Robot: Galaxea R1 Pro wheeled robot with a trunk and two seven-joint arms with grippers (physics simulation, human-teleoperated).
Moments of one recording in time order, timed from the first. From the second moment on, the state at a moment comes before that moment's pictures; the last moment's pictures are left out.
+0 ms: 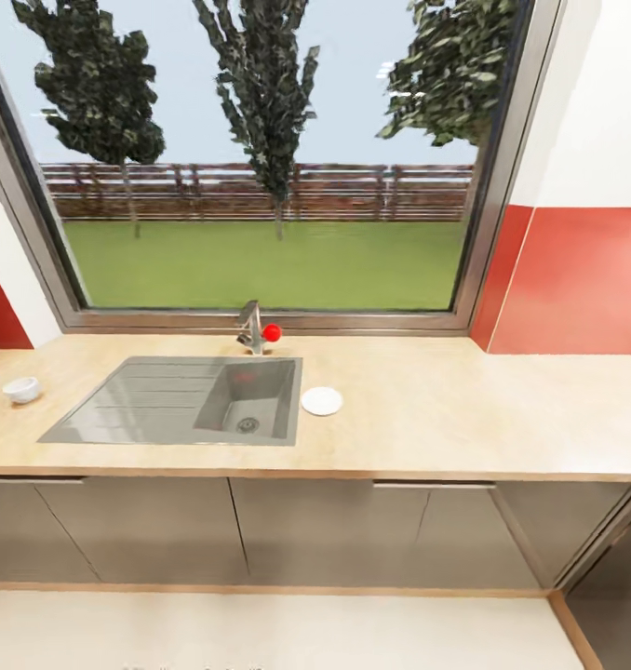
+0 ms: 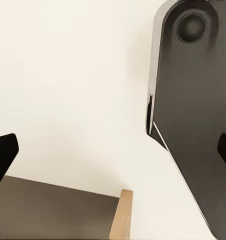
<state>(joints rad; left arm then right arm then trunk) 0.11 0.02 0.08 -0.26 -0.08 -0.02 0.21 -0.25 -0.09 0.43 -0.12 -0.39 -0.01 0.12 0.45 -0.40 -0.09</state>
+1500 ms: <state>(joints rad) 0.11 0.02 0.08 -0.26 -0.08 -0.02 0.20 -0.25 -0.09 0.43 -0.12 -0.39 -0.01 0.12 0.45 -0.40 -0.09</state>
